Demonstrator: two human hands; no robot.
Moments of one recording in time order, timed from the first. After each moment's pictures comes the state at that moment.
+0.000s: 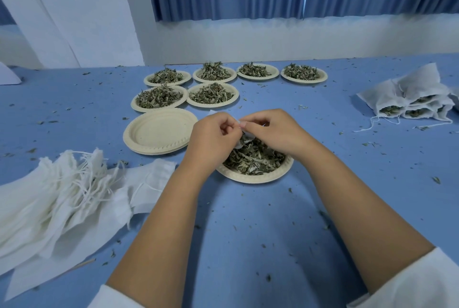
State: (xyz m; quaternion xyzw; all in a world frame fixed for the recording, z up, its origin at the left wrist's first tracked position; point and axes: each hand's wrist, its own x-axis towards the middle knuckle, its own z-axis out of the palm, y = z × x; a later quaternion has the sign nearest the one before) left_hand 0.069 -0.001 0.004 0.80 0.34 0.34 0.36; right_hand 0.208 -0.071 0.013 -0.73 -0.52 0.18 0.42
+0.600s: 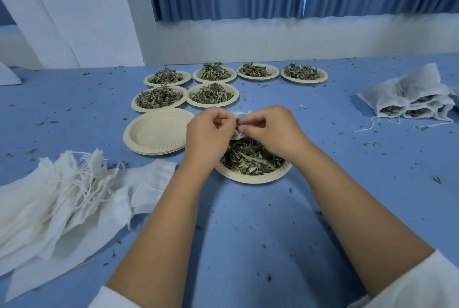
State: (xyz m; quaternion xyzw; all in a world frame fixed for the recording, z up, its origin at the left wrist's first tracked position) left_hand 0.070 0.000 0.007 0.72 0.36 0.41 0.44; right_hand 0.200 -0.070 0.015 -0.73 -0.53 0.10 0.41
